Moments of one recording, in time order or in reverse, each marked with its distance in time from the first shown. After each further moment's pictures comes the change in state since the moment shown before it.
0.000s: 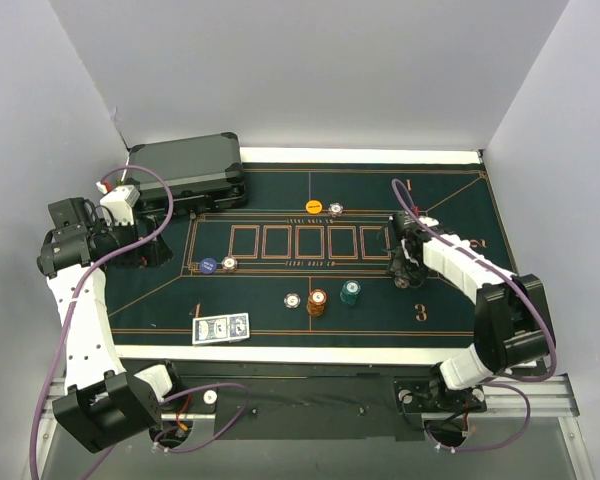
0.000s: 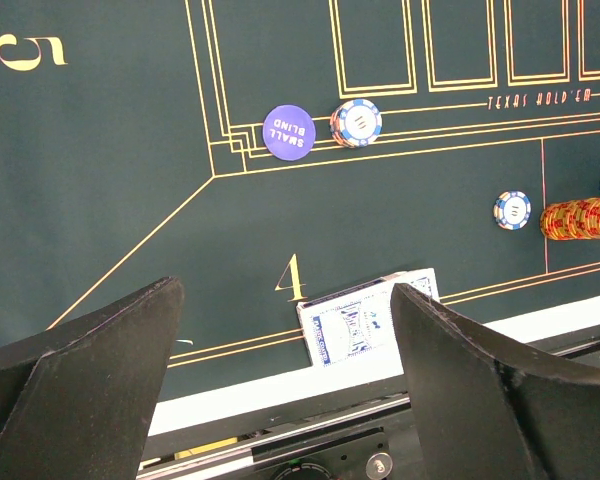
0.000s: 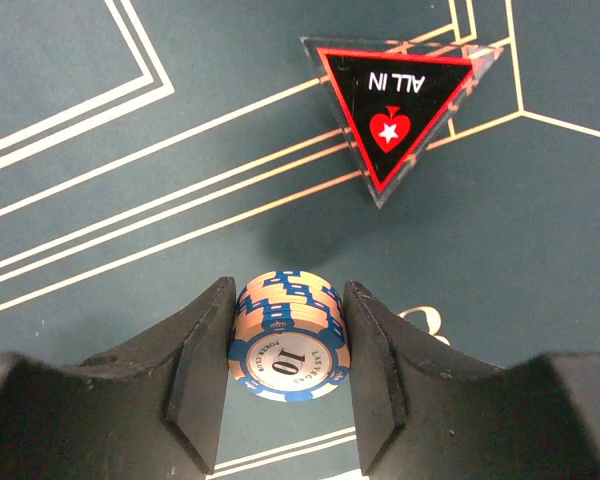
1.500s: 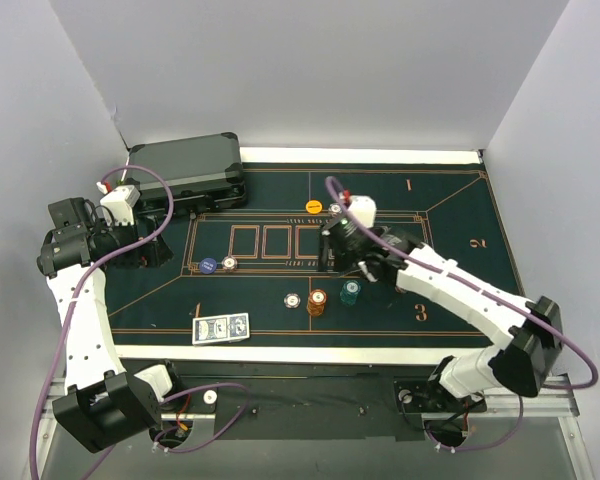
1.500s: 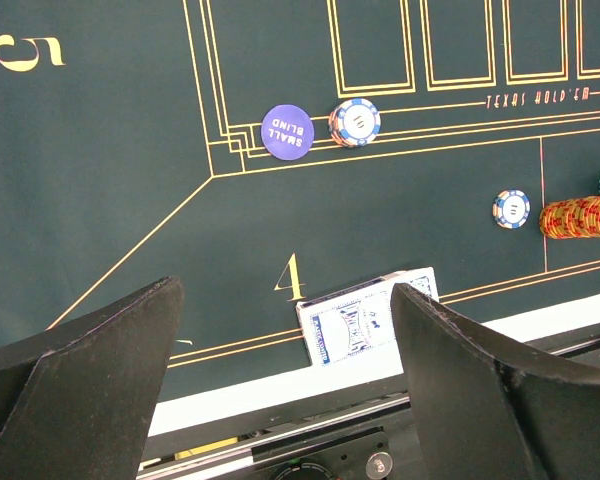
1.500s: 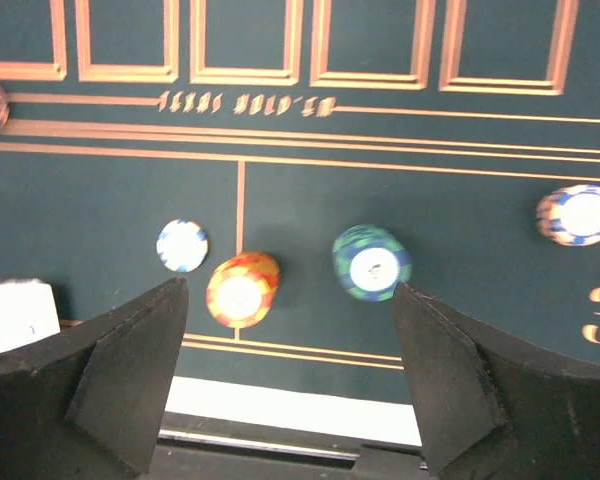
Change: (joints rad) left arm 0.000 0.000 0.000 -0.002 0.003 0.003; right arm 0.516 -0.128 0.285 -0.104 0.135 0.114
